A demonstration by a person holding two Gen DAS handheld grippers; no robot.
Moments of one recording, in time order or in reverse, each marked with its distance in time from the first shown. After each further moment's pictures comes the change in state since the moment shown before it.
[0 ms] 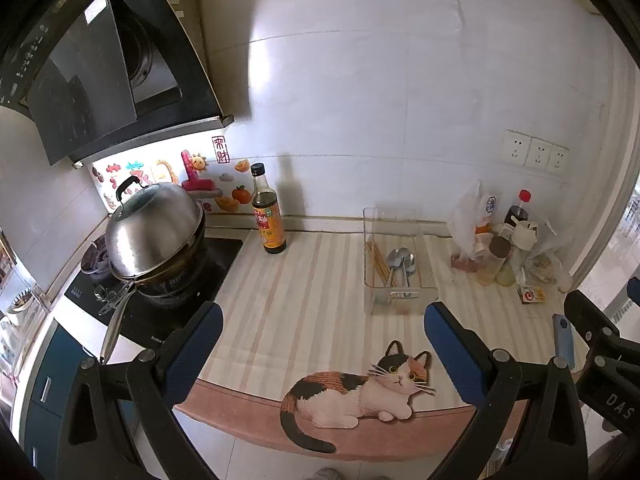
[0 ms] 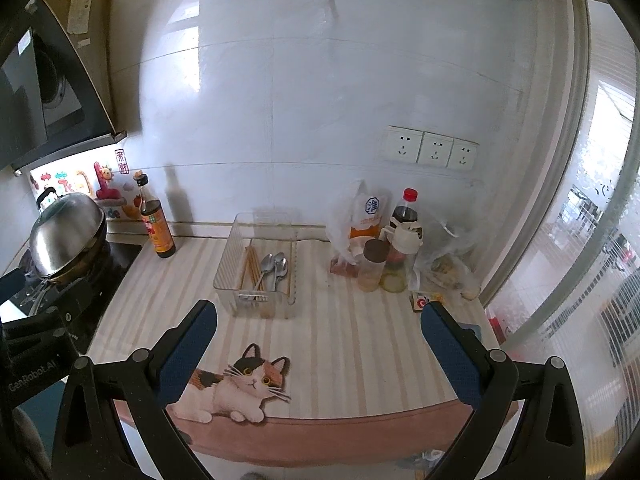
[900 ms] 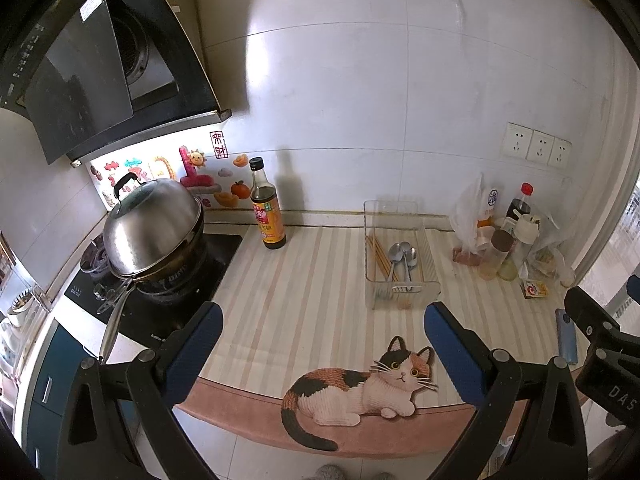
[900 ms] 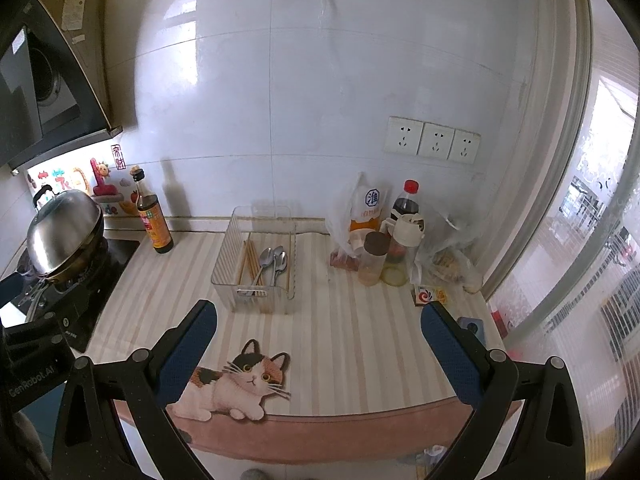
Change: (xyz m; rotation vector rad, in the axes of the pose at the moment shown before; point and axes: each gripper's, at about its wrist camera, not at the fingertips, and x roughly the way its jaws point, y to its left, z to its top) left arm 0.006 0.001 -0.003 0.003 0.016 0.003; right arm 0.012 0.000 -0.006 -0.008 0.020 0.011
